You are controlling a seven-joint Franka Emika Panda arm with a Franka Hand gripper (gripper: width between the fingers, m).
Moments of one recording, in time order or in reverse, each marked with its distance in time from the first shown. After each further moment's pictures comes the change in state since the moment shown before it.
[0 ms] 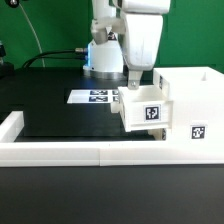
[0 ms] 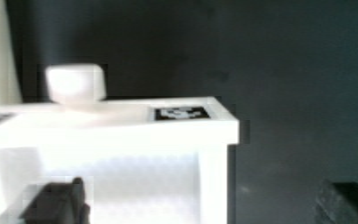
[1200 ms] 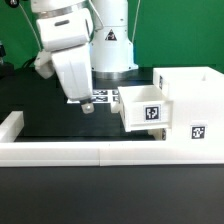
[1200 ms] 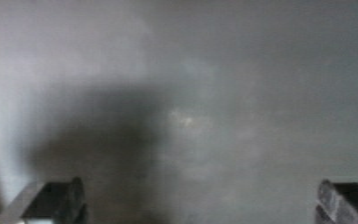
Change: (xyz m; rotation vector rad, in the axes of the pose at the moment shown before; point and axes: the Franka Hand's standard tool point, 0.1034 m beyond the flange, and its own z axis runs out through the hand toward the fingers) arm -0.051 -0.014 0.057 0.079 0.287 0.010
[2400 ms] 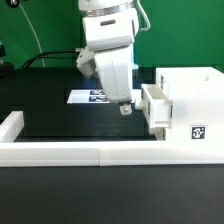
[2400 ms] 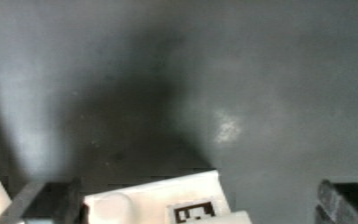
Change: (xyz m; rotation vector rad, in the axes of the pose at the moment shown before) arm 0.061 0.017 0.010 -0.012 -0.017 0.132
